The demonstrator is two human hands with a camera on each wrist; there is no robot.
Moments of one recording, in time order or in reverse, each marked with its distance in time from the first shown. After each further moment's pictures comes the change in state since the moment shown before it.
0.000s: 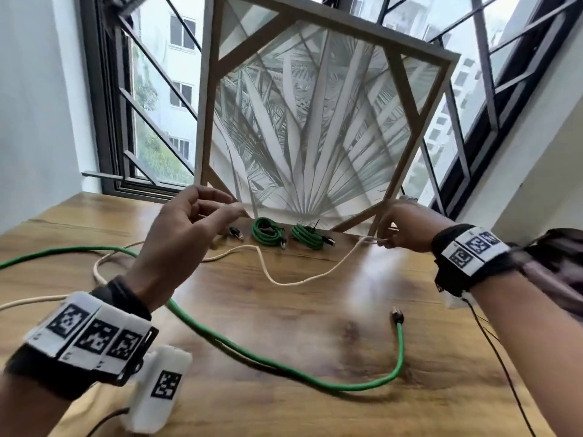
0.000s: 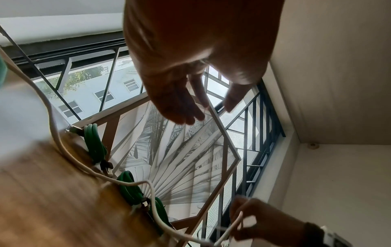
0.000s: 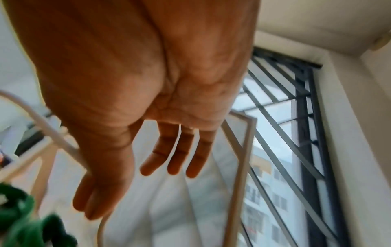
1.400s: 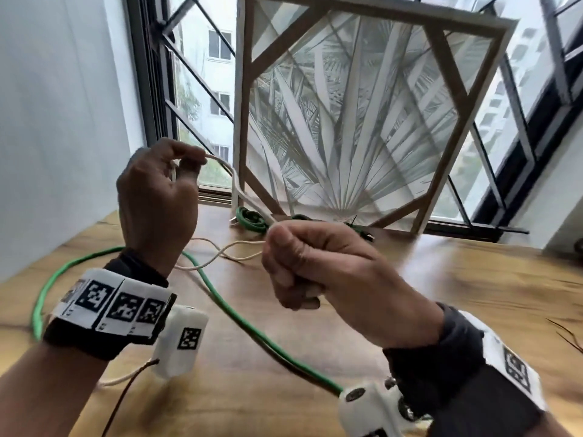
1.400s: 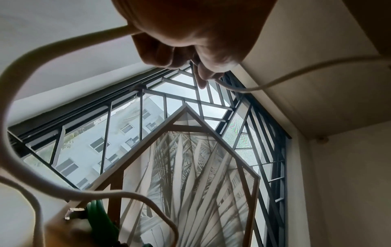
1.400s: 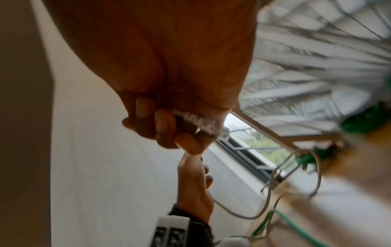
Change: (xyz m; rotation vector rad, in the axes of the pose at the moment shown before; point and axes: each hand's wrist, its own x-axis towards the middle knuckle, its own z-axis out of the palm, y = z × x) left_hand 0.022 0.013 -0.047 0.483 0.552 0.458; right_hand -0.103 -0.226 -0.030 1.742 -0.204 -0.726
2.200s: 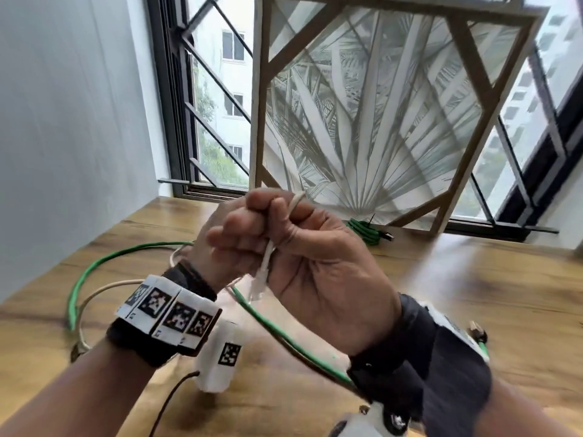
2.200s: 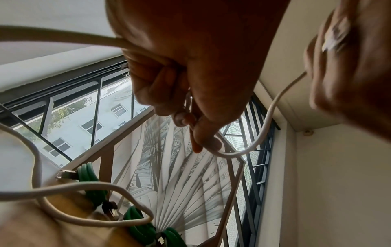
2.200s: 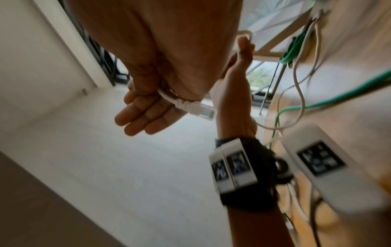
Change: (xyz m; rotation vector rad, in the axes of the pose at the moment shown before) left_hand -0.025 0.001 0.017 -0.017 -0.787 -0.119; right_hand 0.038 0.024 0.034 0.729 0.059 -0.149
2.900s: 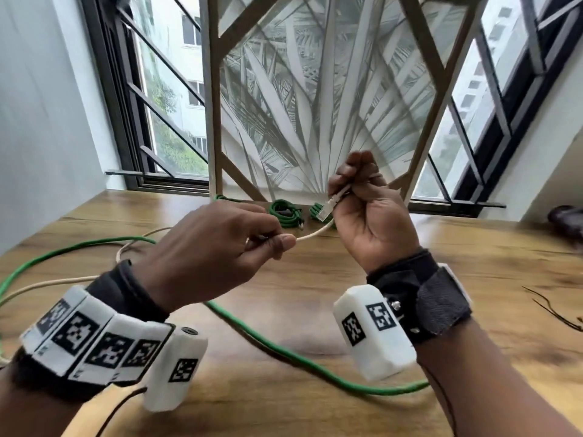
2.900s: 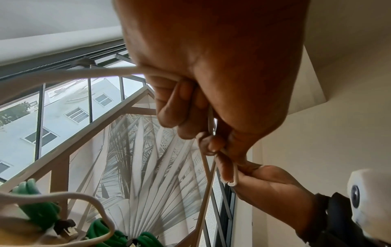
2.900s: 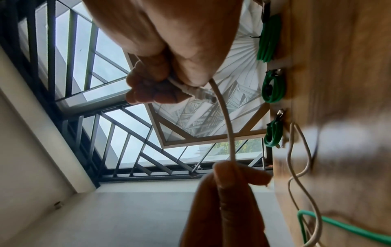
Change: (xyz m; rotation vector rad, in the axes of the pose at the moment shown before) left_hand -0.028 0.040 0.020 0.318 -0.124 0.499; right_hand -0.009 -0.079 -0.109 0.154 0.500 -0.491
